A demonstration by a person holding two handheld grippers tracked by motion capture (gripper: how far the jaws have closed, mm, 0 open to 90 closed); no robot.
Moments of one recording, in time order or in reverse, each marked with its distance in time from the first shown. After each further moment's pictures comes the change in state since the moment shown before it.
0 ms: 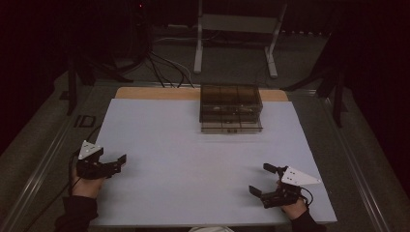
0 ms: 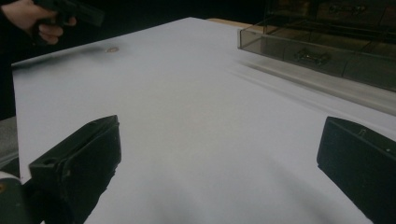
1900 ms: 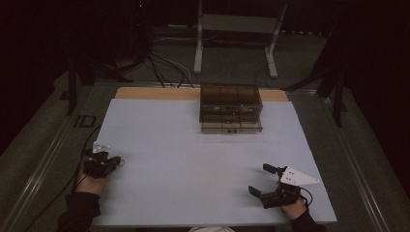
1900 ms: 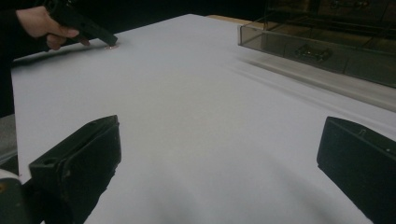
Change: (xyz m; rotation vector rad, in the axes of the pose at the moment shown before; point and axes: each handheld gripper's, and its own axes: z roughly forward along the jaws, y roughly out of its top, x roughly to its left) left arm 0.005 -0.008 0.030 0.242 0.044 0.010; right arm 0.000 -0.001 0.001 0.016 -0.002 -0.002
